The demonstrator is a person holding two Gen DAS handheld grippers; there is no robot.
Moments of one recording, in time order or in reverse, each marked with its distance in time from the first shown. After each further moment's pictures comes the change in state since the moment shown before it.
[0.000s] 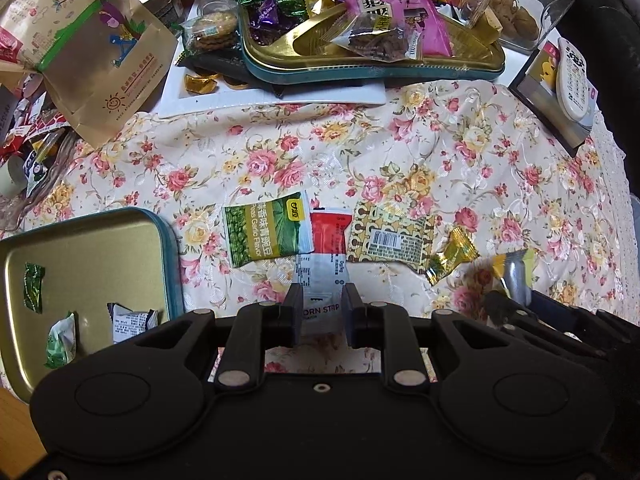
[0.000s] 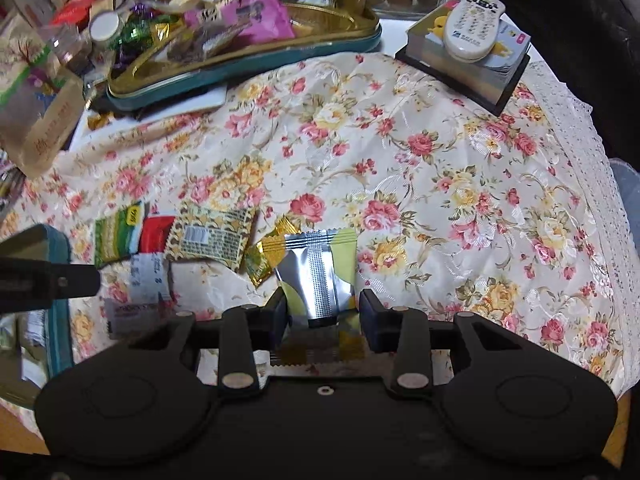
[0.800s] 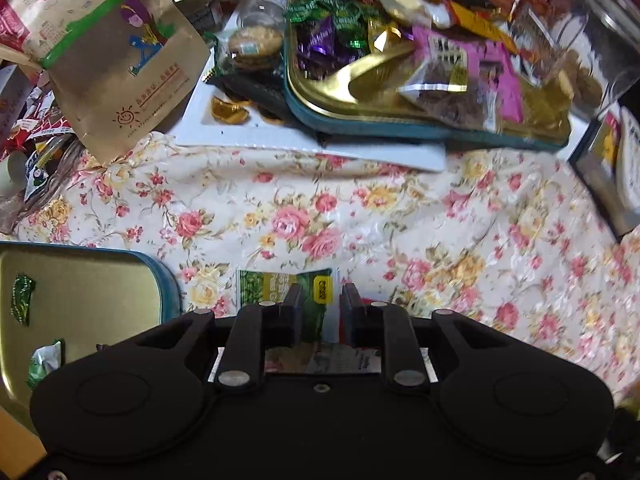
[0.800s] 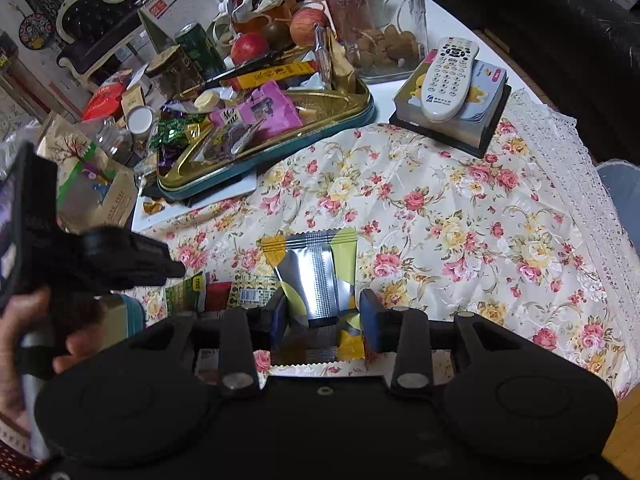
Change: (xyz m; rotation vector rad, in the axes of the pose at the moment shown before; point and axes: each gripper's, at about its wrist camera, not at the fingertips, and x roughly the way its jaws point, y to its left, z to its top) left arm 0.041 0.016 0.037 -0.138 -0.060 0.070; right arm -0.073 -0.035 0.014 0.132 -0.131 0.160
